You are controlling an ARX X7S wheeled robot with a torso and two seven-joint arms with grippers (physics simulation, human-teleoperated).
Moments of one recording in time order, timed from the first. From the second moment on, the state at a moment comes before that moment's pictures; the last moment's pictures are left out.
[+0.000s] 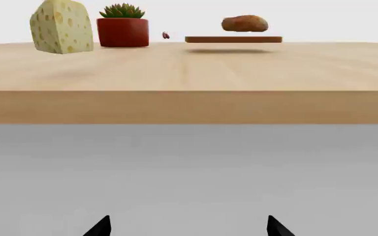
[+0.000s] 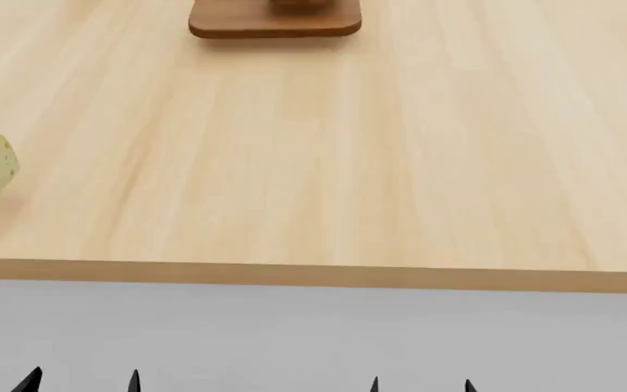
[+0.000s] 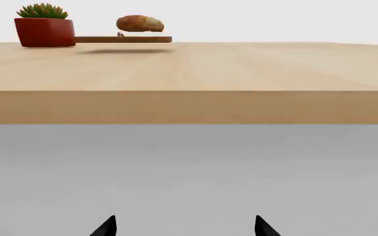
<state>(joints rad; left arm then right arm) 0.00 0.00 0.00 0.00 0.00 0.00 0.00 0.00 0.00 0.00 0.00 0.00 0.00 0.00</state>
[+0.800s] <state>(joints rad) 0.04 -0.09 0.09 0.11 0.02 0.02 -0.11 0.01 0.07 -0.09 -0.05 0.04 0.06 0.11</state>
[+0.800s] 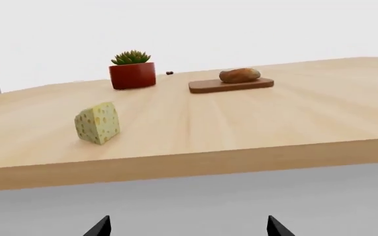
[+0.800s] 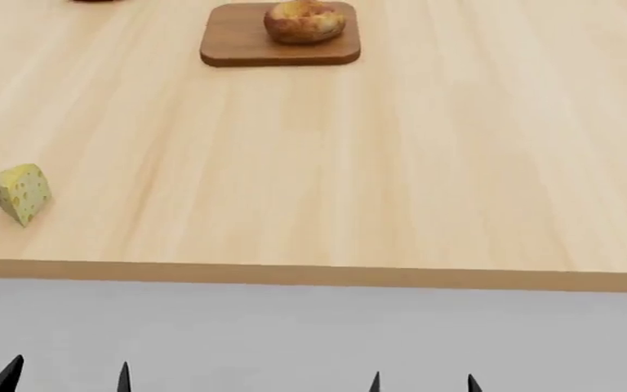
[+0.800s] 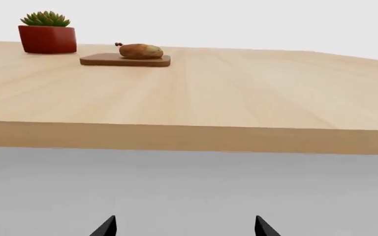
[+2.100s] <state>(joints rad) -0.22 -0.22 0.06 0.66 -0.01 -0.55 -0.18 0.23 0.24 -0.20 -0.52 0.15 0.61 0.15</state>
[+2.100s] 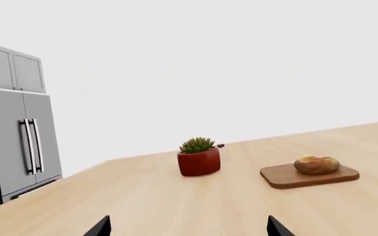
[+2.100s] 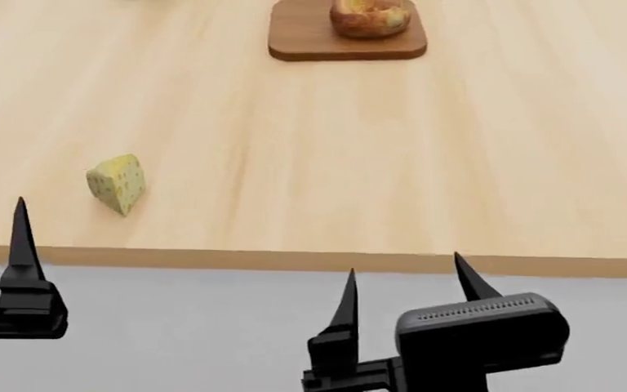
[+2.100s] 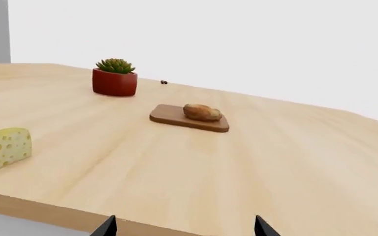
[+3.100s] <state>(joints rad) -0.22 -0.24 0.07 0.66 -0.01 -0.55 -0.23 0.23 0.25 -0.21 -0.52 0.17 0.61 0.18</state>
